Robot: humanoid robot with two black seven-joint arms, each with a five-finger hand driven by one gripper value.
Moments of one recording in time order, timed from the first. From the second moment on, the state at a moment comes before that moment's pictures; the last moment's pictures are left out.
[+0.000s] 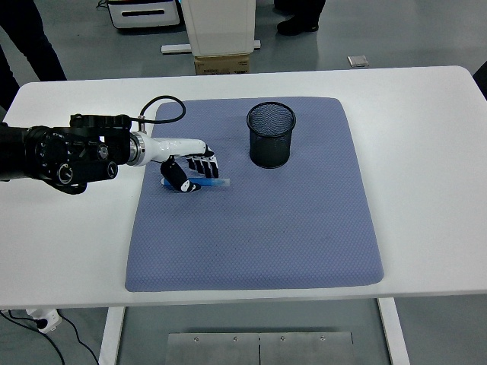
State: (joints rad) left arm -1.54 0.26 0.87 -1.00 0.49 0.06 -0.35; right arm -0.01 0.00 0.59 0.25 0.09 0.05 0.03
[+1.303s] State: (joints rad) left arm -1.53 0.25 0.88 -0.98 0.50 0.07 -0.35; right arm -0.01 0.00 0.59 0.25 0.09 0.05 0.03
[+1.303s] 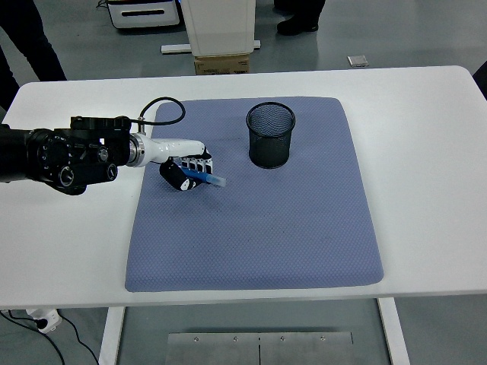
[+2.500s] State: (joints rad) left arm -1.53 0.25 0.87 -0.98 0.50 0.07 -0.35; right arm -0.01 0.00 0.59 0.25 0.09 0.05 0.03
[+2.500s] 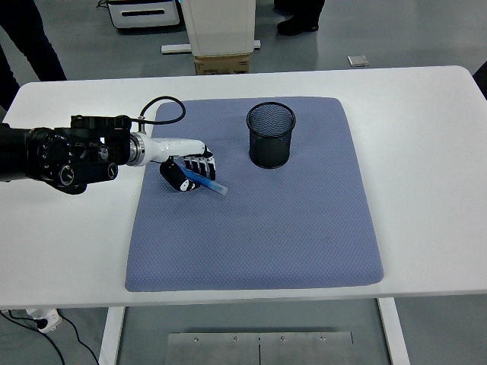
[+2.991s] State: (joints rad) left arm -1.53 0.25 0.87 -0.98 0.50 0.07 -0.35; right arm -0.01 0.00 0.59 0.25 0.09 0.05 0.03
